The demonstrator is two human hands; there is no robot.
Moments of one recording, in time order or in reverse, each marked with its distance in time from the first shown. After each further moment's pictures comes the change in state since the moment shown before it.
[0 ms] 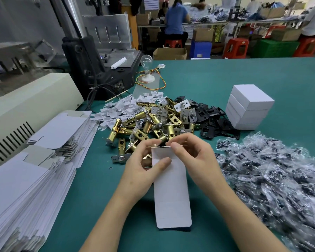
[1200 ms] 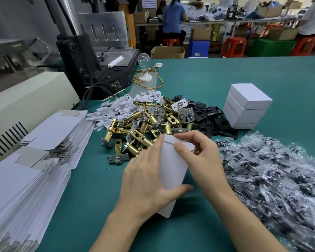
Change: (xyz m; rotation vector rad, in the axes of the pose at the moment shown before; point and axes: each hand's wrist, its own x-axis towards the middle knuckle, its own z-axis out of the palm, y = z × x) left_hand -0.015 0.006 0.025 0.958 0.077 0.293; right_hand -0.001 -0.001 -0.005 -0.039 0.193 0.063
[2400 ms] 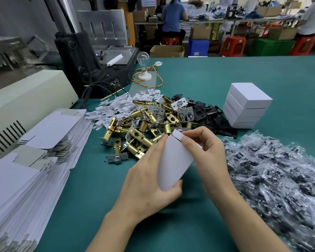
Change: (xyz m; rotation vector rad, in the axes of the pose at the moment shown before) left_hand -0.002 -0.007 -0.002 -0.232 -0.067 0.094; right_hand 0.005 0.000 -0.001 0.185 0.056 0.010
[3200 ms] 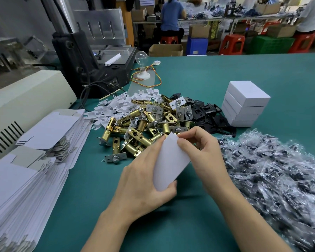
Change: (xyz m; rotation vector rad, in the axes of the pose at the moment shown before) left_hand 0.000 -0.002 -0.007 0.039 -0.049 -0.029; right_hand 0.001 -0.001 -0.004 -0.119 -0.079 0.030
